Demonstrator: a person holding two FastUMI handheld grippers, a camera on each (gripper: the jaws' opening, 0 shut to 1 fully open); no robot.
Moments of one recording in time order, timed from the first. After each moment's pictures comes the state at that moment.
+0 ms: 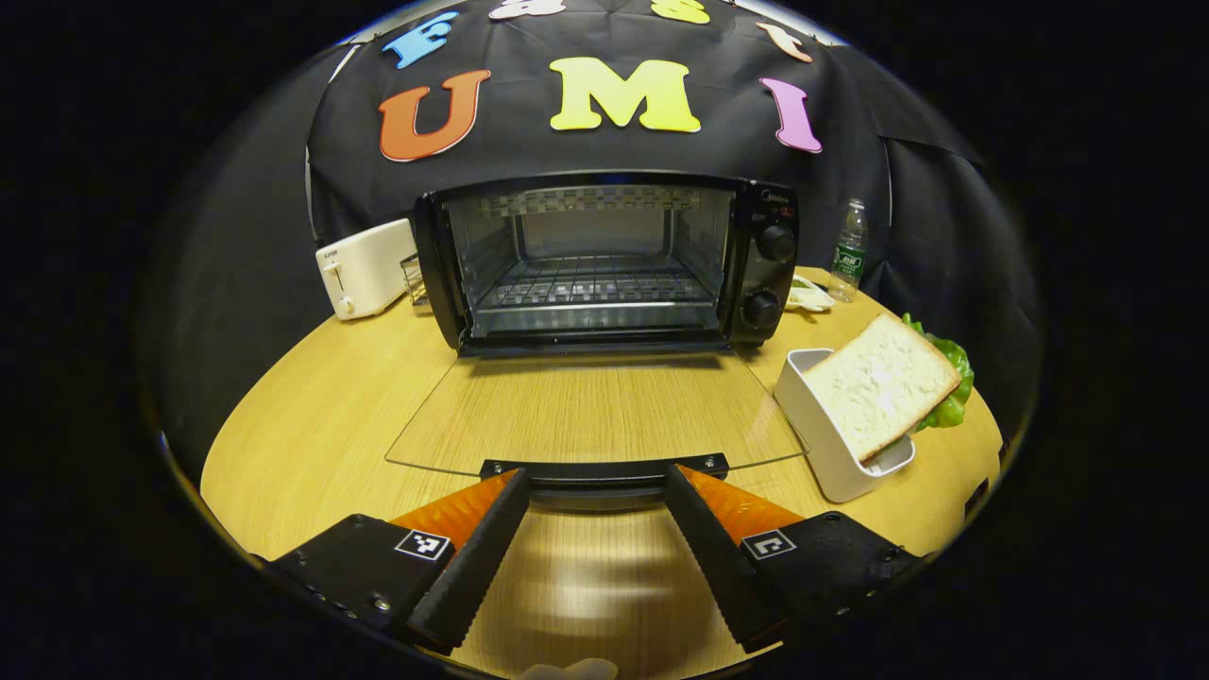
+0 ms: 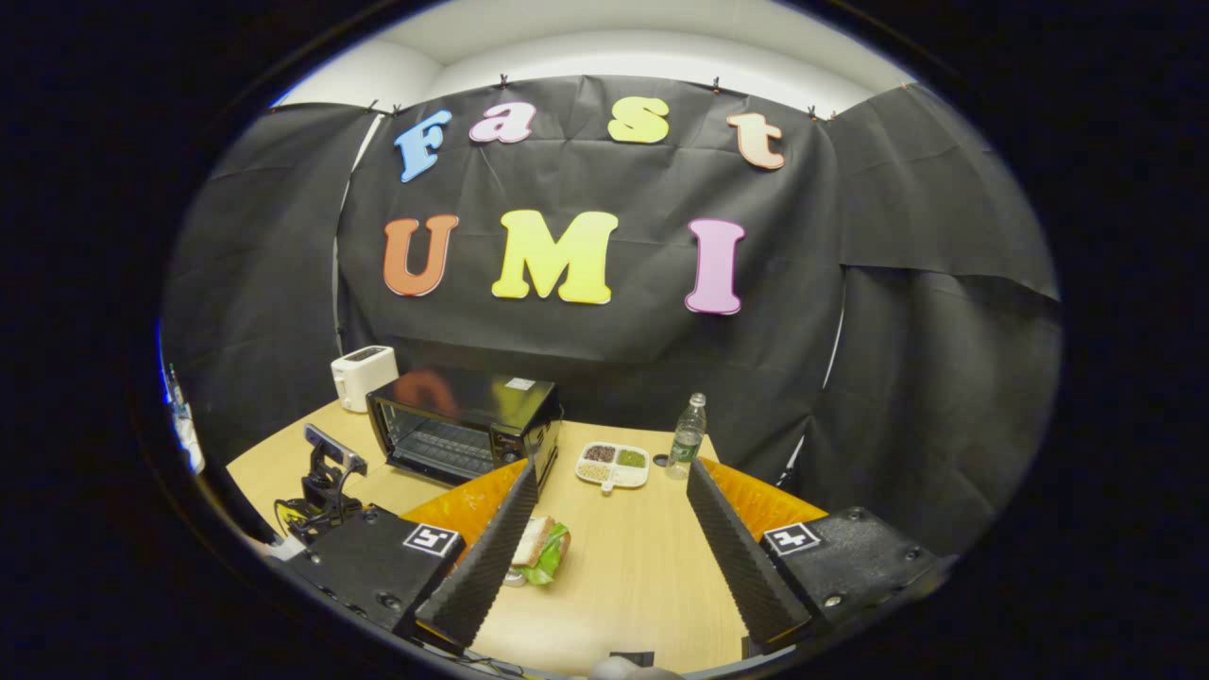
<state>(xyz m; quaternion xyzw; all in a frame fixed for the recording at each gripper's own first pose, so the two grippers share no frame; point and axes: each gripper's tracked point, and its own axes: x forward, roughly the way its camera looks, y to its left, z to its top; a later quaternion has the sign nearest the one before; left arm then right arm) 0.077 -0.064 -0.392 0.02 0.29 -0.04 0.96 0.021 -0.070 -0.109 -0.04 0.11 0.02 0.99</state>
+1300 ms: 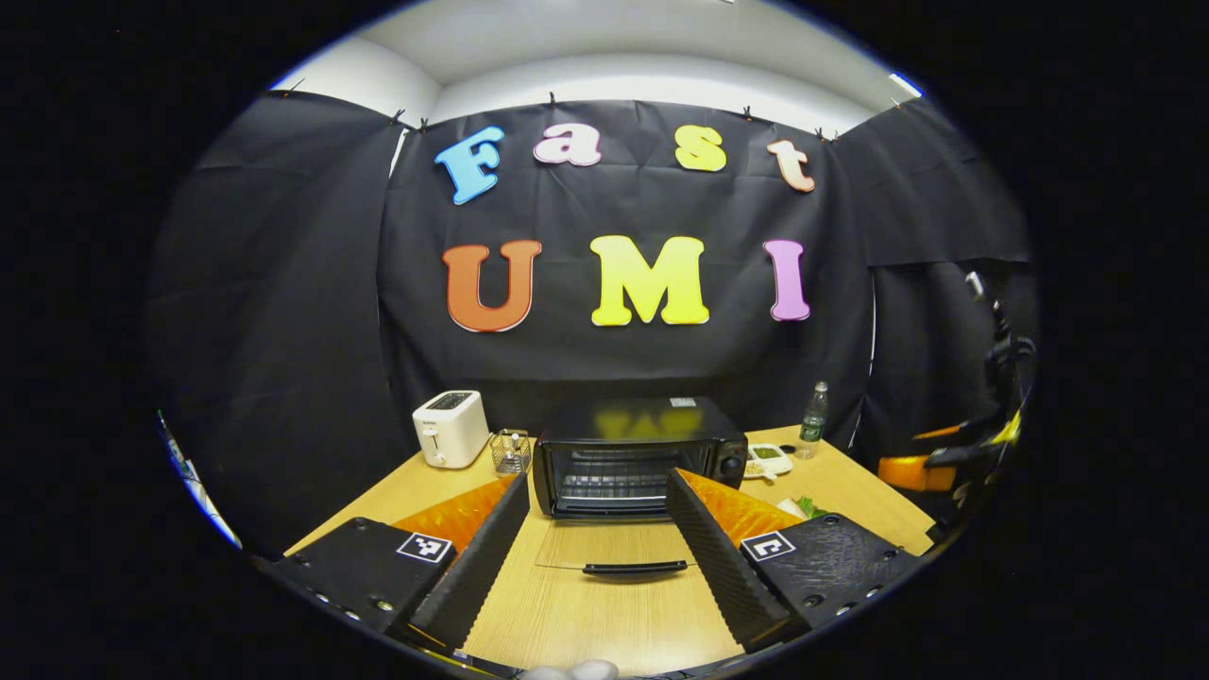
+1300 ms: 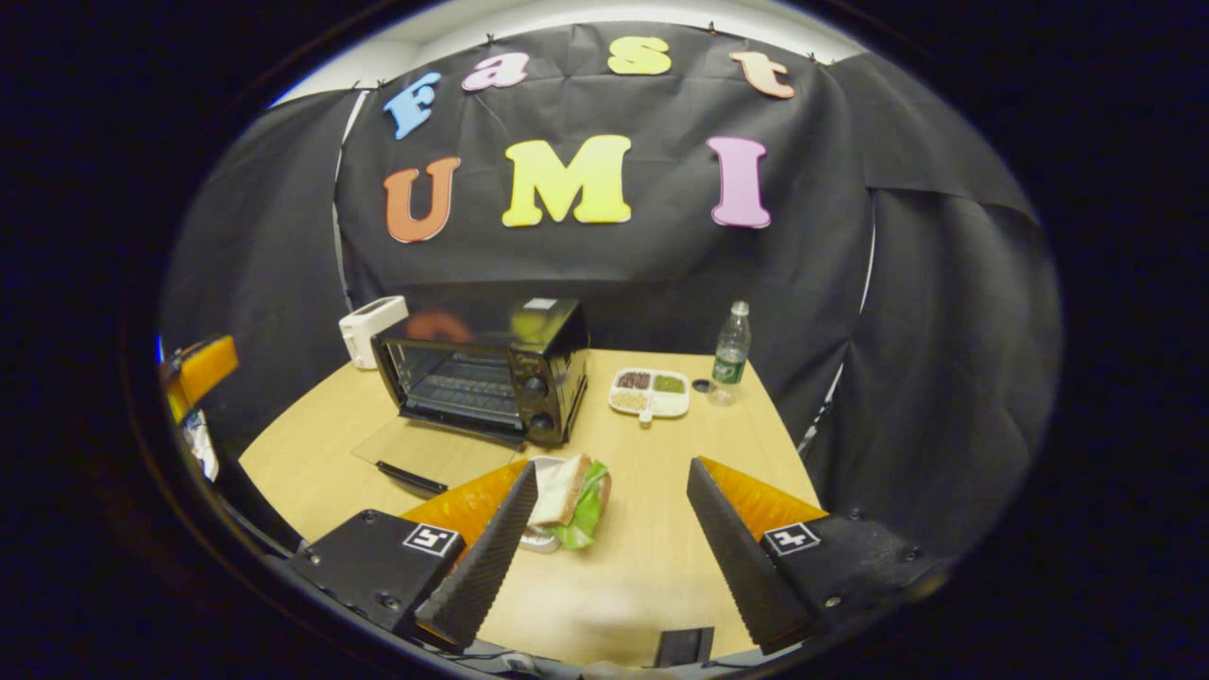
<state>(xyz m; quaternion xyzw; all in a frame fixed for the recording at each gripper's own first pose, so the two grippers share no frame) -0.015 -0.019 -0.097 0.01 0.06 -0.01 1.00 0.041 -0.032 -0.230 0.01 0.23 0.05 0.97</state>
